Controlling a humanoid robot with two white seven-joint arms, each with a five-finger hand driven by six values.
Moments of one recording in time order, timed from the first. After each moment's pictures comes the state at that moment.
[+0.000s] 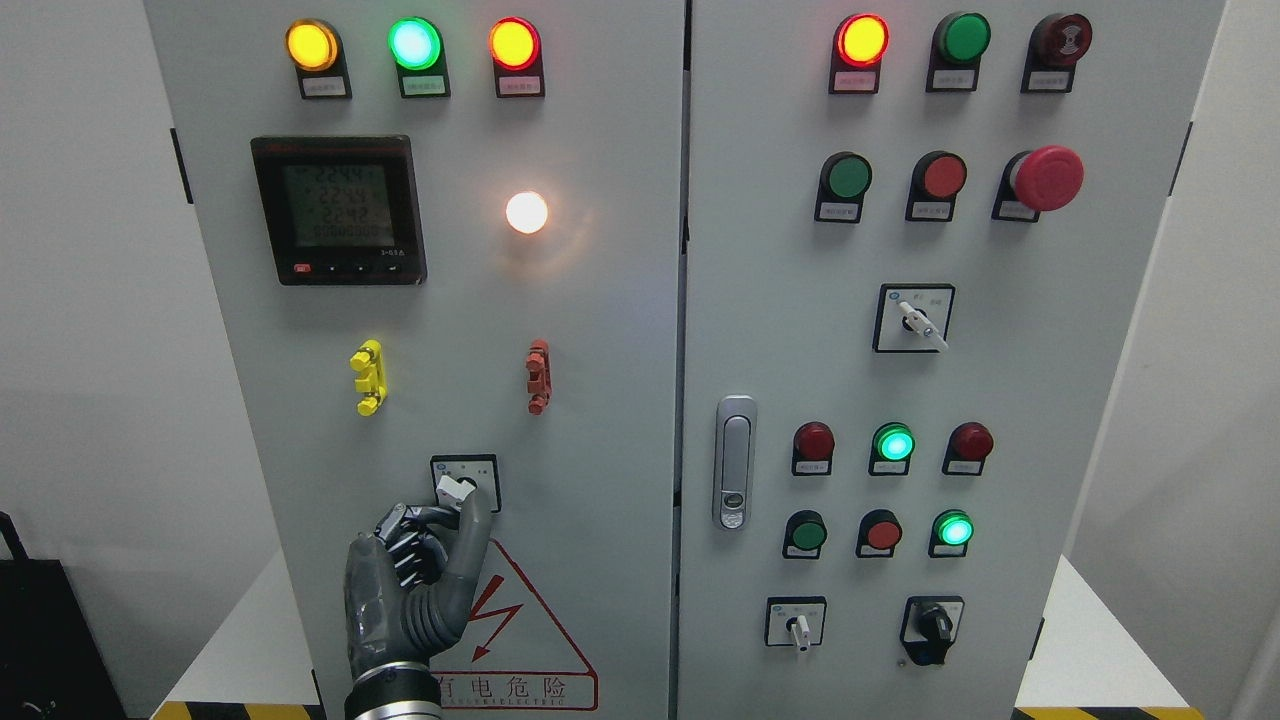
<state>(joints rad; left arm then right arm) -0.29 -0.14 -0.13 -1.89 -0.24 0.34 0.41 0.15 0.12 -0.13 -0.13 0.21 0.11 -0.12</state>
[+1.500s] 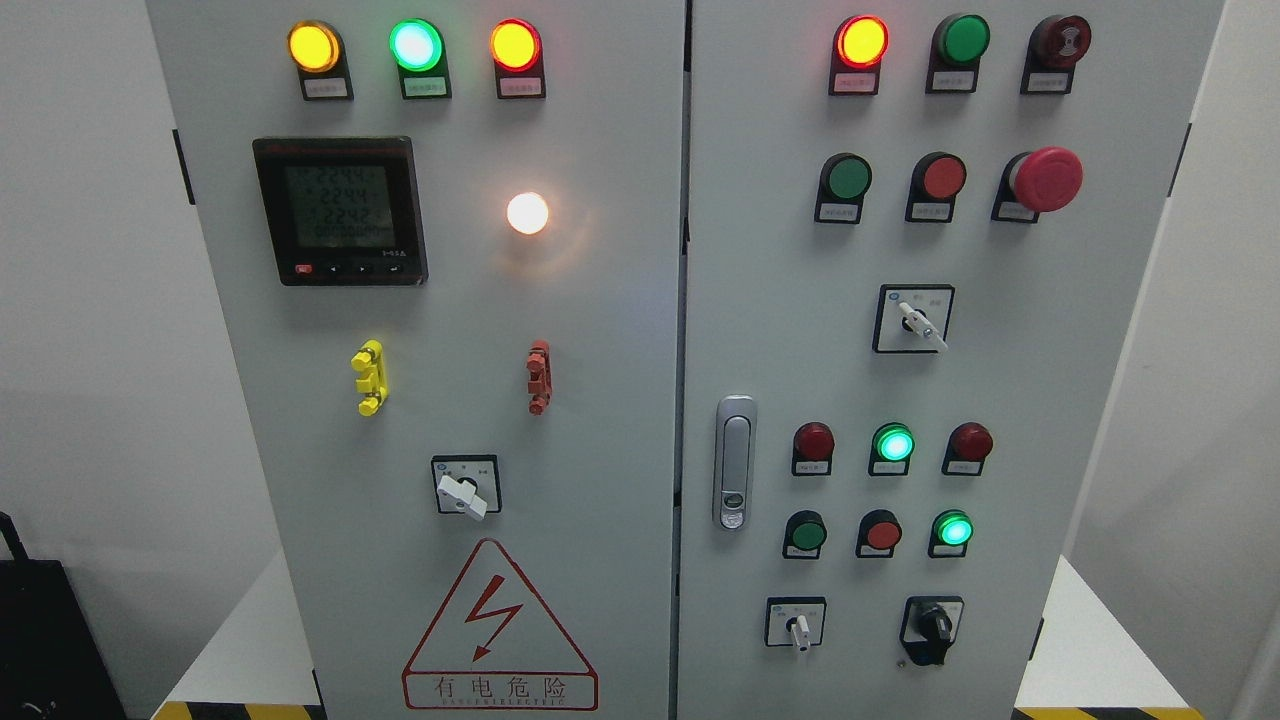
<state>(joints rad) 0.33 -0.02 -0.07 -1.11 -0.06 -0.48 0.09 0.15 0.12 -0.13 -0.13 0.21 0.11 -0.12</state>
